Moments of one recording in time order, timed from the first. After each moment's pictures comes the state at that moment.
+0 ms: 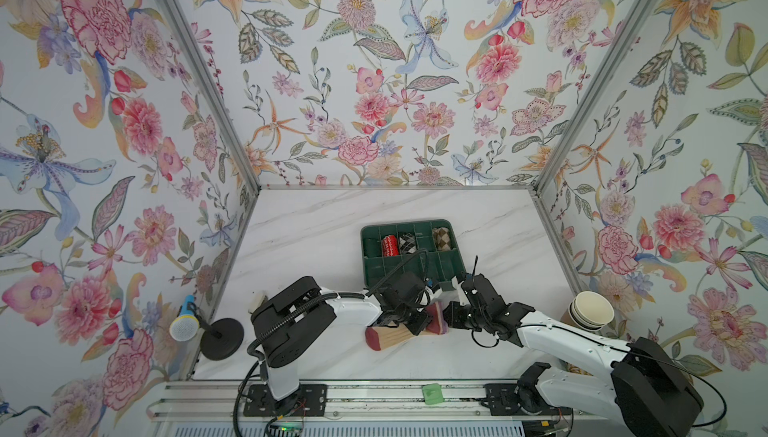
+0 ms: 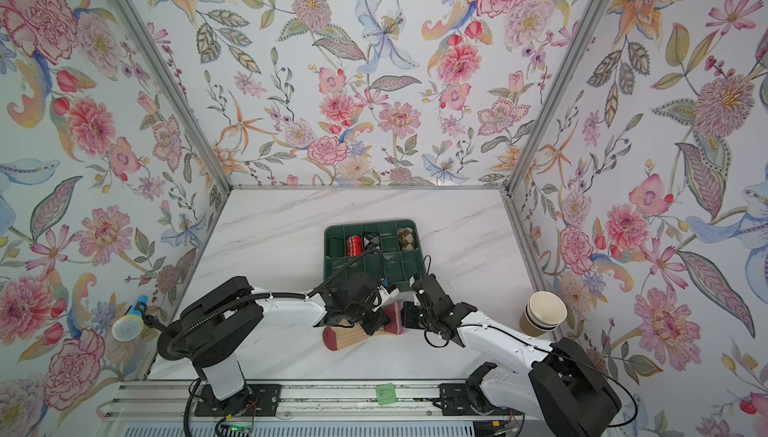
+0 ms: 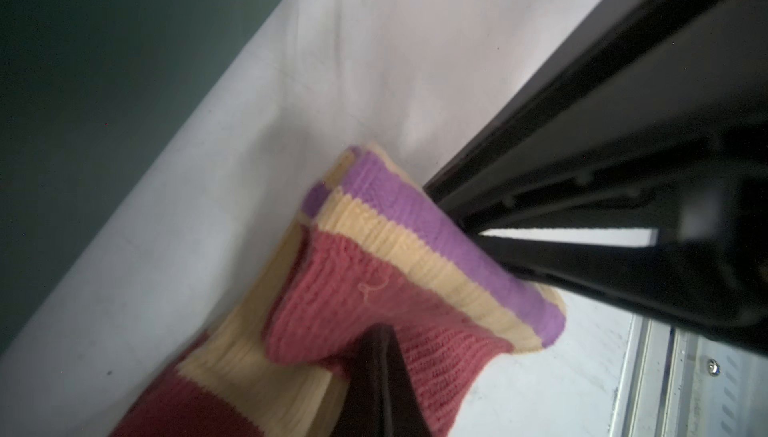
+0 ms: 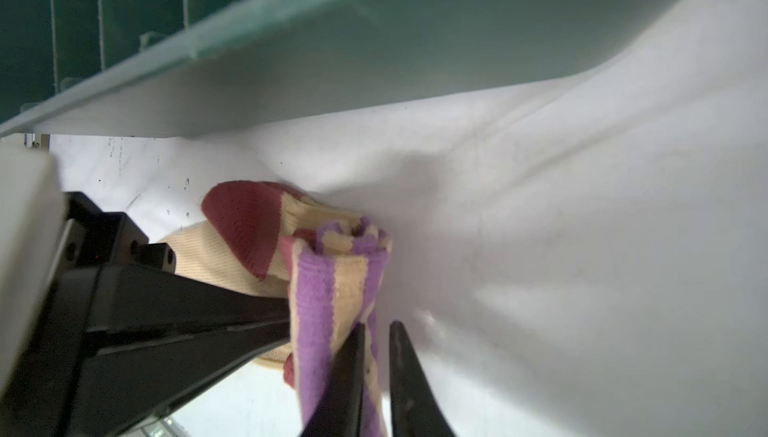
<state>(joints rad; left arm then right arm) -0.98 1.81 0.89 0.01 0.31 -0.22 0.67 1.16 0.44 -0.21 -0.18 0.70</state>
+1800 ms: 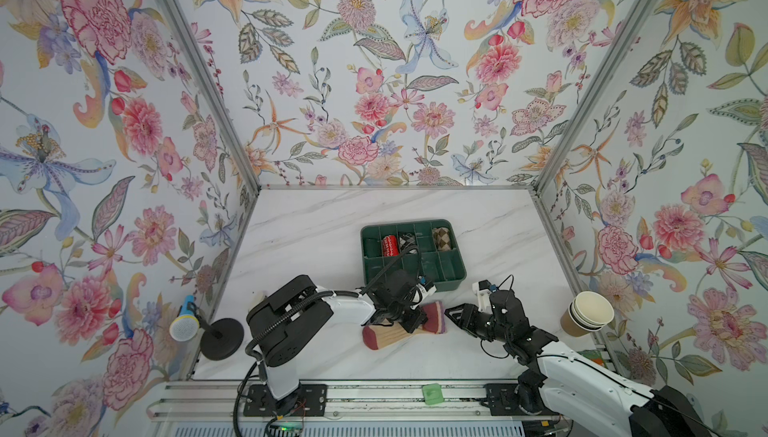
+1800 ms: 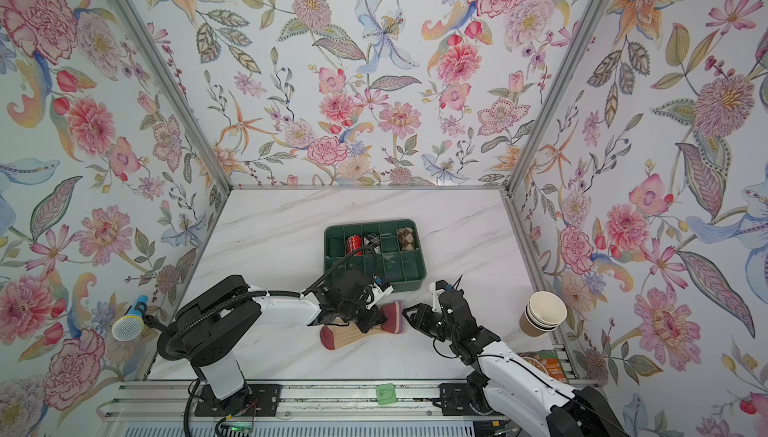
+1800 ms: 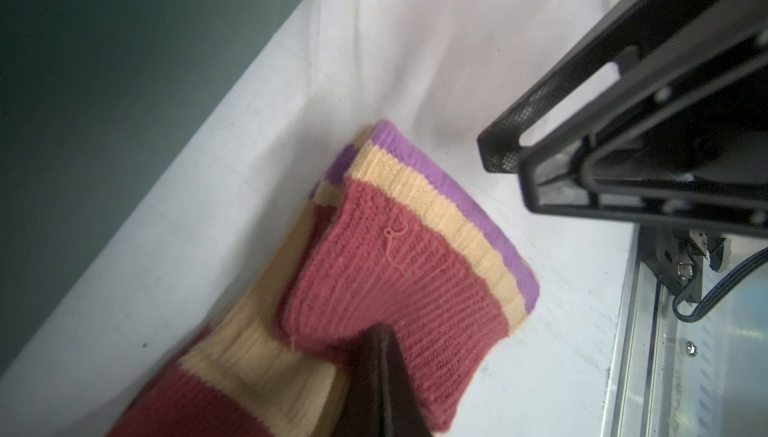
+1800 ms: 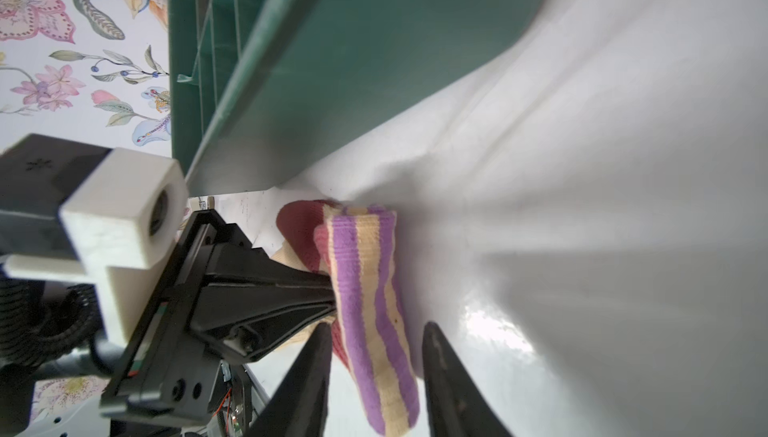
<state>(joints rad) -0.93 1.79 0.83 0.08 0.39 -0.21 0.52 0.87 0.17 0.07 -0.36 0.96</state>
